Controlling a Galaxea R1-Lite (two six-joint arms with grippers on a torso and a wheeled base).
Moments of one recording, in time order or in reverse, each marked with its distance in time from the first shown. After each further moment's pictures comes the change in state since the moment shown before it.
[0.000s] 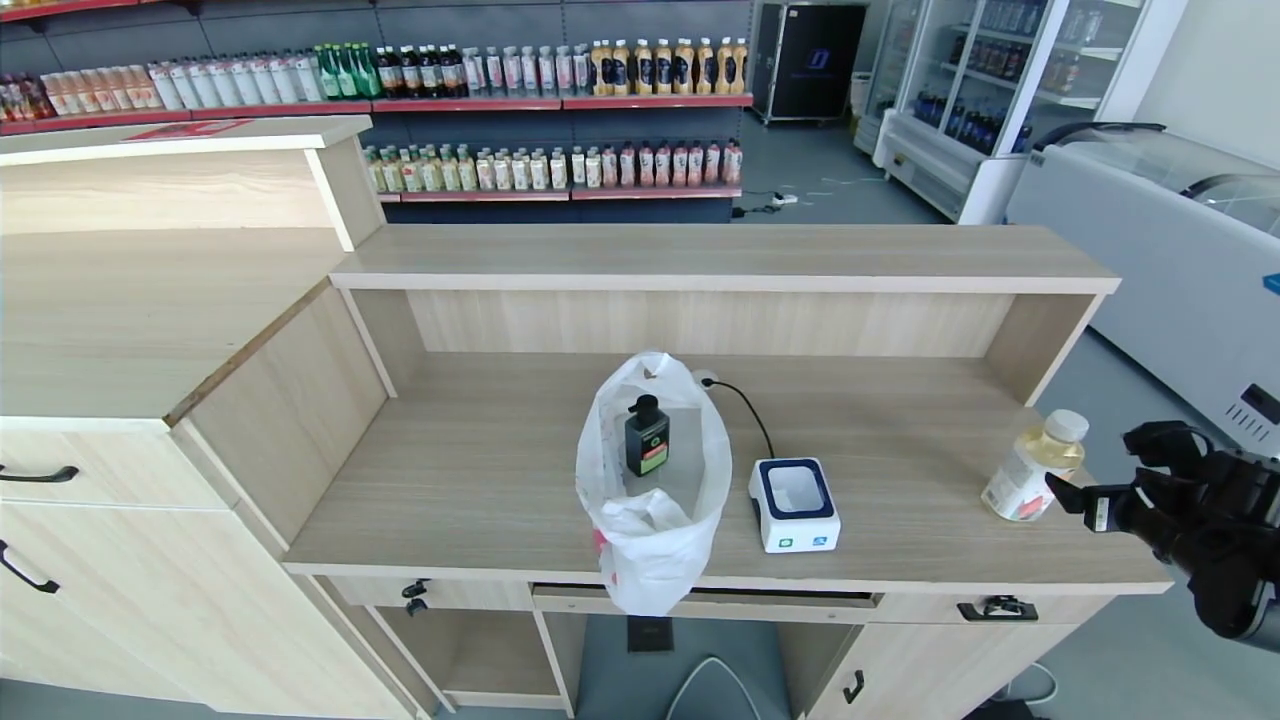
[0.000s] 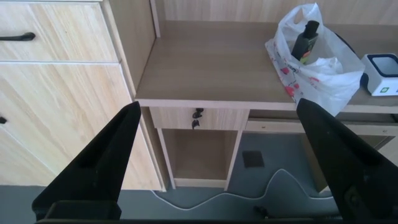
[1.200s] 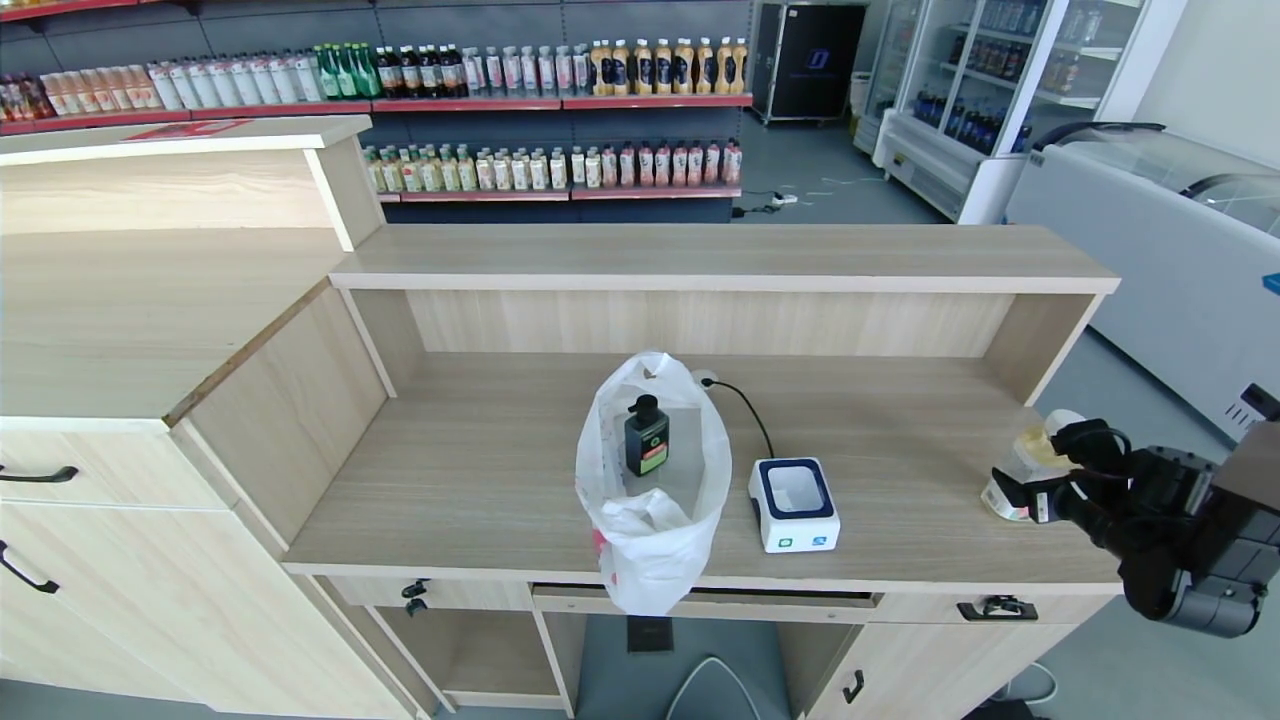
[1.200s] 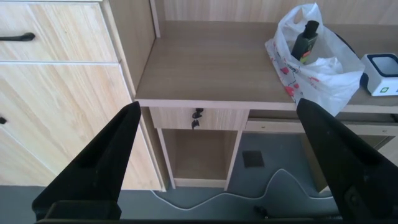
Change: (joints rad) left arm 0.000 0.000 0.000 0.000 0.000 0.000; right arm 0.085 0.164 -0.195 0.000 -0.003 -0.095
